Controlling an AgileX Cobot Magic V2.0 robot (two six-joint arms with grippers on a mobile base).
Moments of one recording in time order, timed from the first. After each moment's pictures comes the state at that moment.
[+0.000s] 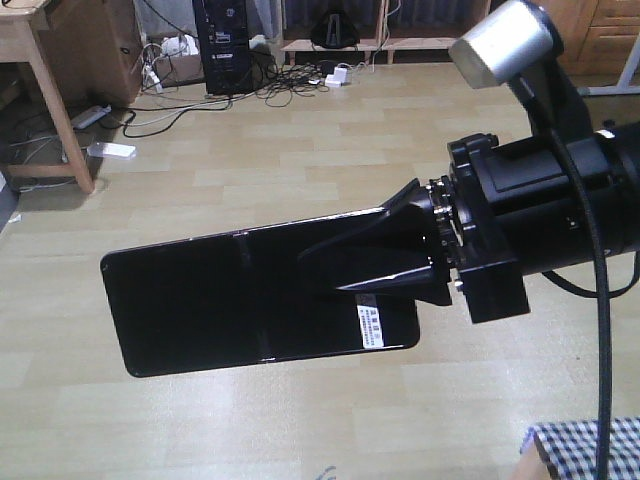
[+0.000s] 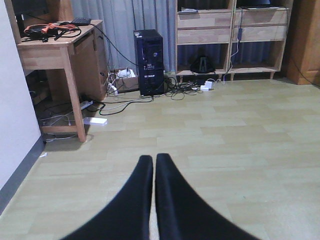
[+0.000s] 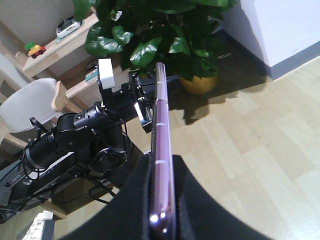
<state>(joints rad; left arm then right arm) 0.06 -0.02 0.03 -0.04 0.20 0.06 0.34 1.26 -1.17 1.21 1.23 -0.93</state>
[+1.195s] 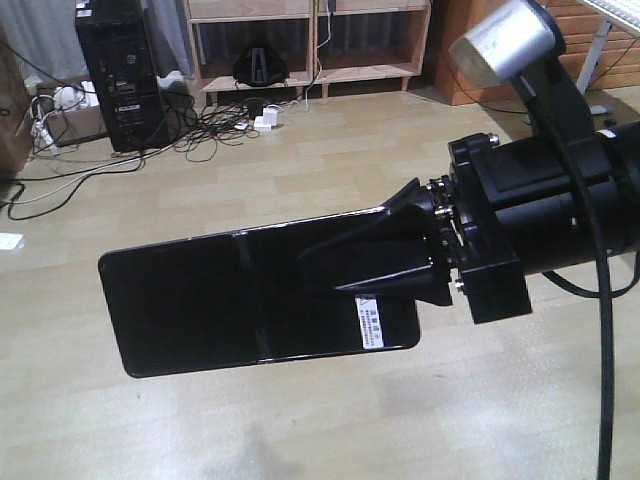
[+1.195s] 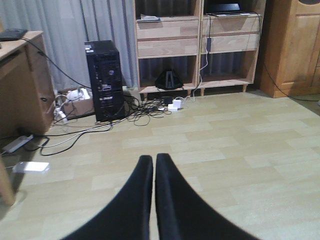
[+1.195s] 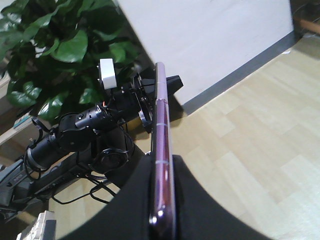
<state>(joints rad) 0.06 -0.02 0.03 -0.04 0.20 0.06 0.34 1.26 -1.17 1.21 1.23 -0.93</state>
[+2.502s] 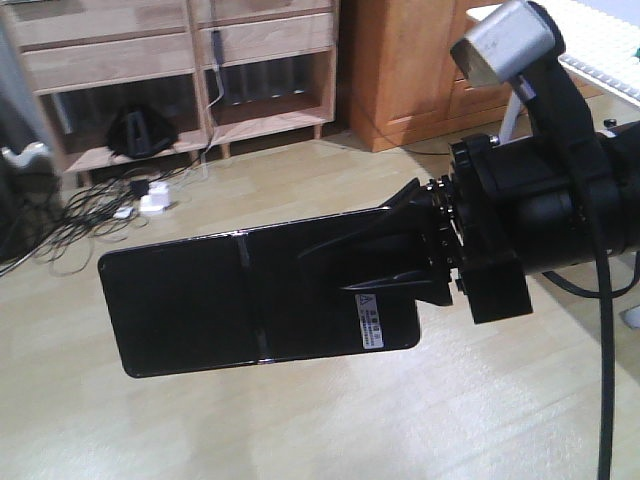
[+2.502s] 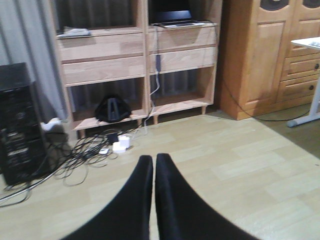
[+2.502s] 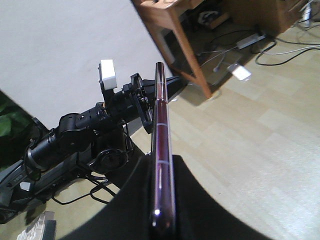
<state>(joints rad) 0.06 -0.02 0.03 -0.04 0.20 0.06 0.34 1.26 -1.17 1.21 1.23 -0.93</state>
